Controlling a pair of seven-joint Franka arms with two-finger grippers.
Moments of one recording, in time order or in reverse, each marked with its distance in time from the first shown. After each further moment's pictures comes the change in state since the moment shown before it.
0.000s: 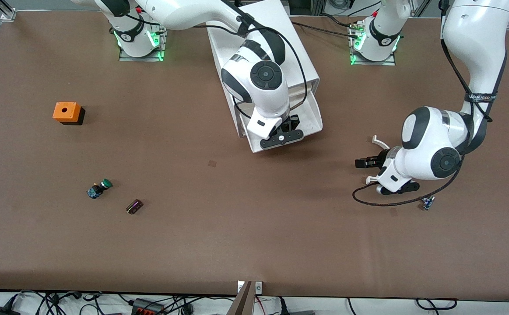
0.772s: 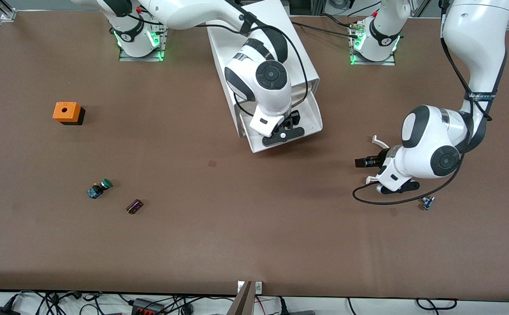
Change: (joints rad) left arm 0.000 -0.008 0.000 -0.003 0.000 0.005 0.000; right arm 0.013 0.004 0.000 0.006 0.000 -0.053 0.001
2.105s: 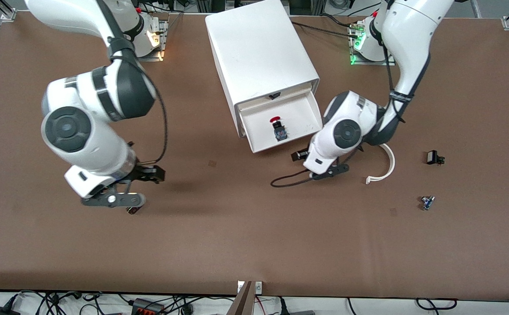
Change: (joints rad) left arm -0.346 0.064 -0.026 -0.023 0.000 0.259 -0.512; right arm -0.473 -0.173 -0.119 0.090 -0.094 -0.345 -0.309
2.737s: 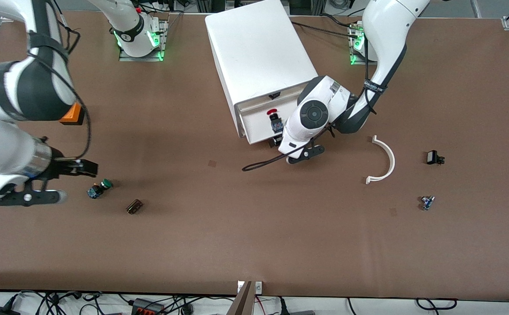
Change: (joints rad) left arm -0.061 -0.004 -0.068 0.004 0.000 -0.023 -0.196; right arm -0.223 -0.132 0.000 -0.112 0.030 -0.057 -0.245
